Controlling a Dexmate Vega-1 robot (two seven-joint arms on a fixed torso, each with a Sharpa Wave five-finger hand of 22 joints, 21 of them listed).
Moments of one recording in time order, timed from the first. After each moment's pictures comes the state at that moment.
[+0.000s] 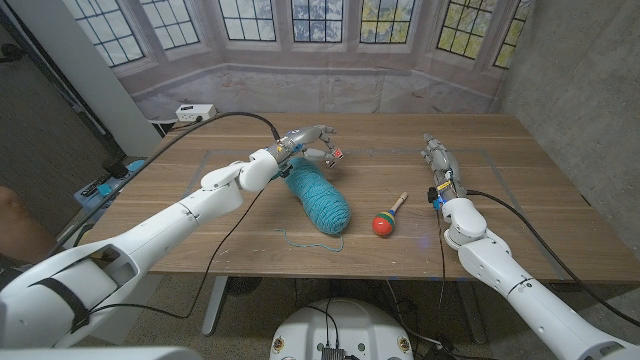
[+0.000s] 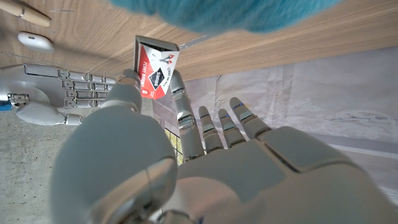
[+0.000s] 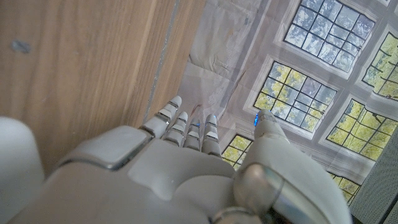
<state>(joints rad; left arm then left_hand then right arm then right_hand) 0.56 0.65 0.74 -1.51 0.46 -0.12 0.08 0.92 -0.03 0.38 -0.14 0.18 0.98 0.00 0.32 0.24 0.29 -0.06 0.22 0.20 0.15 -0.03 0.19 0.17 0.22 0.02 0.20 0.17 -1.03 -0.50 -0.34 -1.53 0.47 0.26 -0.35 0.46 0.12 0.29 -0.15 0.18 0.17 0.01 0.20 0.19 0.02 0.02 0.19 0.19 0.01 -0.02 0.20 0.19 0.24 -0.04 0.19 0.16</state>
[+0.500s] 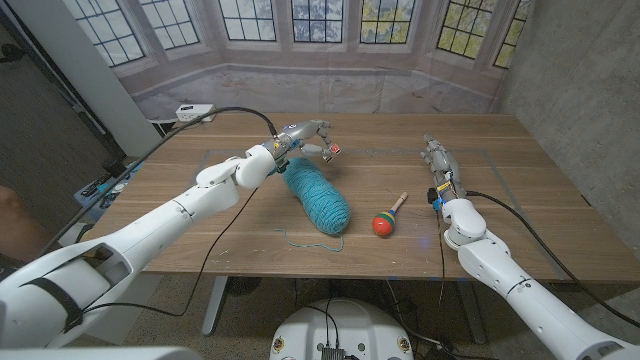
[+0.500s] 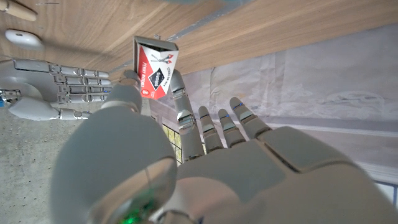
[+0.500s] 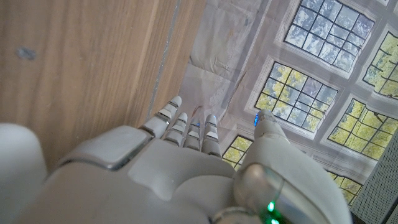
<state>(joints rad) 0.56 0.69 0.72 -1.56 0.48 -0.09 0.09 0.92 -0.02 0.38 -0.14 0.18 0.98 0.00 0.32 0.24 0.29 -0.06 0.22 0.20 0.15 -0.03 0.19 0.17 0.22 0.02 0.20 0.17 -1.02 -0.49 -0.34 -1.51 0.48 0.27 -0.34 0.46 0.12 0.29 -0.15 0.18 0.17 0.01 0.20 0.19 0.02 0.02 0.19 0.19 0.01 -0.02 0.20 0.19 0.24 -0.04 0.19 0.17</state>
